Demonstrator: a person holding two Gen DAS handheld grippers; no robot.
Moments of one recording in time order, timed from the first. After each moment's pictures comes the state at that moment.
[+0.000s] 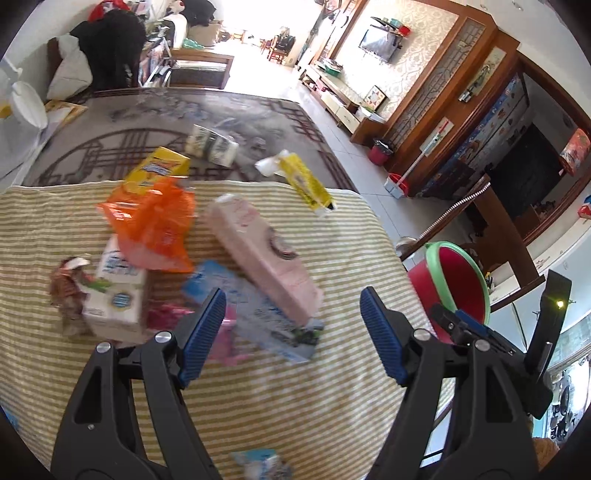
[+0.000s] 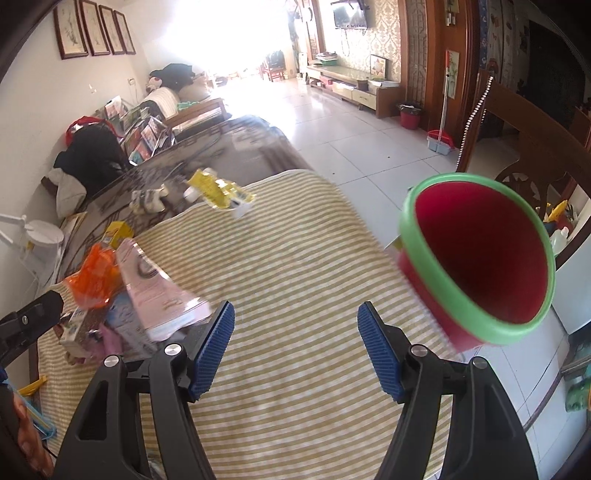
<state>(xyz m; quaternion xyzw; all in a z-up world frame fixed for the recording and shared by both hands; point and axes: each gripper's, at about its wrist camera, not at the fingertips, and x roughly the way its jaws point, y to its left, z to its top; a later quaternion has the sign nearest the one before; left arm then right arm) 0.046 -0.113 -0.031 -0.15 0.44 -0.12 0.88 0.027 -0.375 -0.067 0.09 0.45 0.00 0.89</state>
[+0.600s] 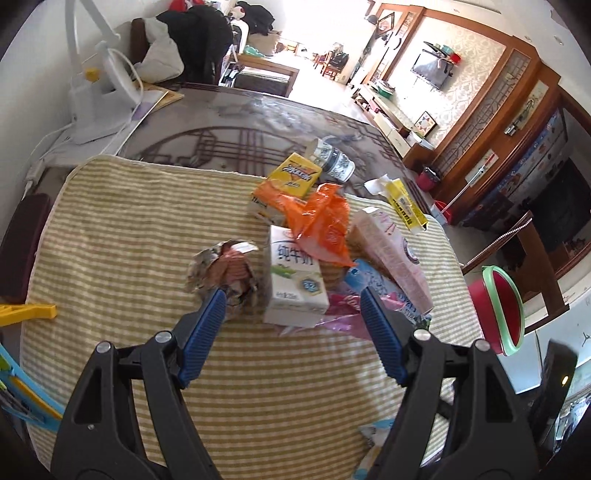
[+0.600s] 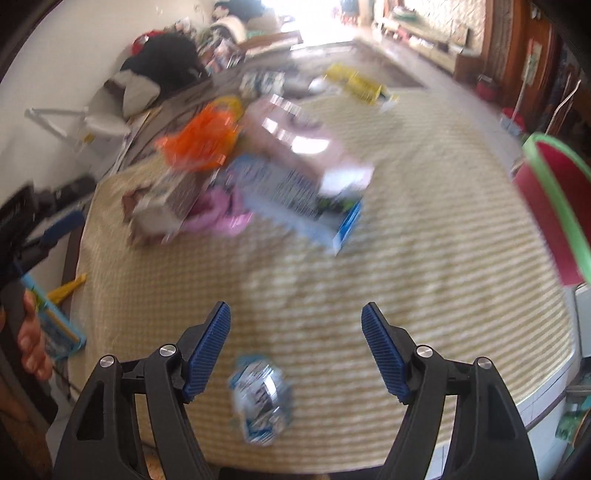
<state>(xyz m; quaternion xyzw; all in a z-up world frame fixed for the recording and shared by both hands) 0.009 0.020 -0.046 -0.17 0.43 -0.02 0.88 -0.033 -0.236 -0.107 0.05 0.56 0.14 0.82</state>
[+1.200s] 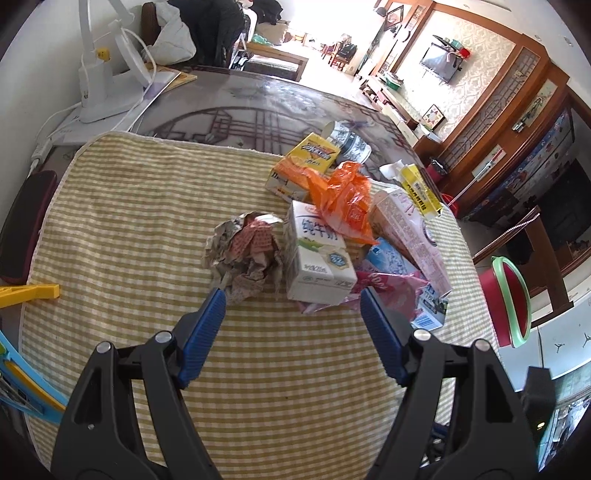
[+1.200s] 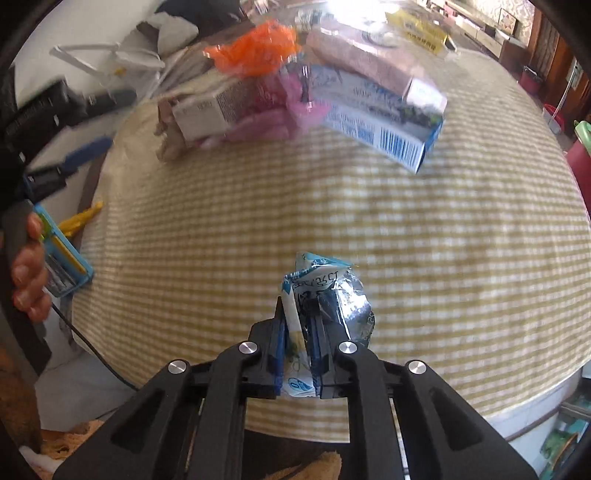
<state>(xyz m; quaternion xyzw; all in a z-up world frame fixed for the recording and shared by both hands) -0.001 0.029 -0.068 -0.18 0.46 -0.01 0.87 -0.066 -0.199 -0.136 0.03 0.60 0.20 0.78</state>
